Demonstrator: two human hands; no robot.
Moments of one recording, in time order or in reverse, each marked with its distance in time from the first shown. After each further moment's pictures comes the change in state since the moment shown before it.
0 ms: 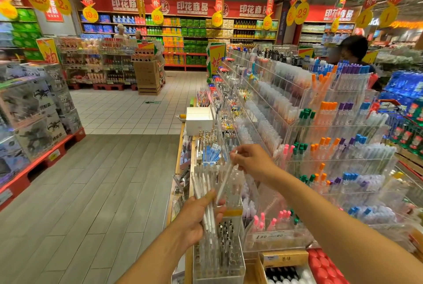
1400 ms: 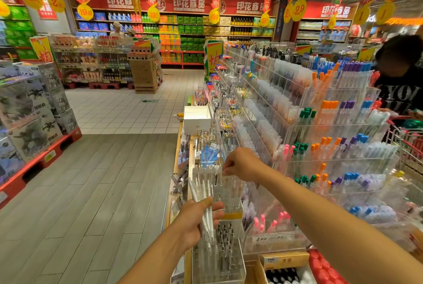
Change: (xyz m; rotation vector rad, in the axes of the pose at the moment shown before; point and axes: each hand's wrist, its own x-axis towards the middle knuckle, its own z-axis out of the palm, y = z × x) left_hand 0.008 0.003 -0.001 0.160 0.070 -0.026; right_hand 0.043 0.013 0.013 -0.626 -0.185 -0.069
